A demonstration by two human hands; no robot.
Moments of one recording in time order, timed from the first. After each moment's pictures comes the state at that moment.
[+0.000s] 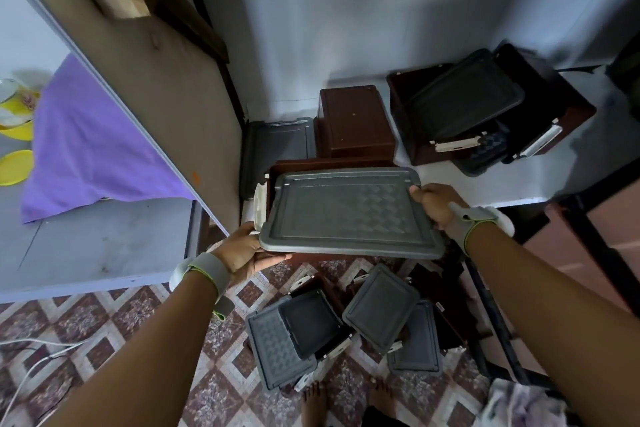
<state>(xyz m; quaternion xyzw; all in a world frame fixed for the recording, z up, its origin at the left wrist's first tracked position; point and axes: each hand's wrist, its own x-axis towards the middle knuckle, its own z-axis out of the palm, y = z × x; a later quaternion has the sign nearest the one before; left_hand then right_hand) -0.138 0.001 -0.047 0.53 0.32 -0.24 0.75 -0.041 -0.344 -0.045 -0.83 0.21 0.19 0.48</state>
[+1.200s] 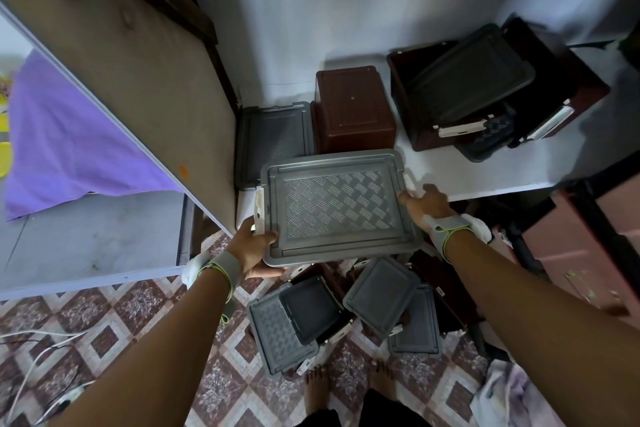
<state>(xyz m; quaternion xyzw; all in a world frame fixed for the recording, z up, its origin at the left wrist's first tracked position) -0.131 -0.009 -0.078 0.68 0.36 -0.24 0.59 -0.050 -0.323 -0.083 -0.89 0.25 0.18 0.32</state>
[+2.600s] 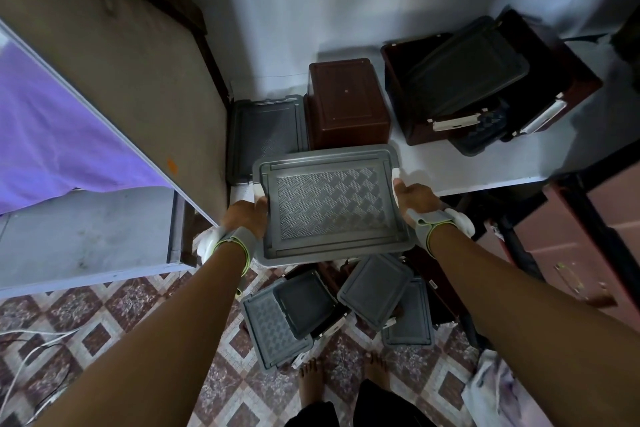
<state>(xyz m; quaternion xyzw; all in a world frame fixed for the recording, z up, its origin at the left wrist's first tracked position) -0.089 -0.021 -0.074 0.88 0.33 -0.15 0.31 -0.042 -0.309 -0.086 -0.93 0.22 0.17 0.23</state>
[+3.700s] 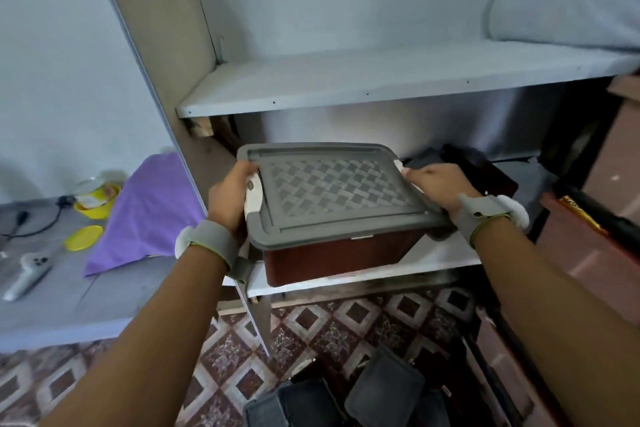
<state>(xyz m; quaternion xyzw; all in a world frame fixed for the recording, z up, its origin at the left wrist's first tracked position) -0.200 -0.074 0.195 0.62 0.20 0.12 0.75 -0.131 -0.380 0.175 -0.87 0.08 -0.04 0.48</state>
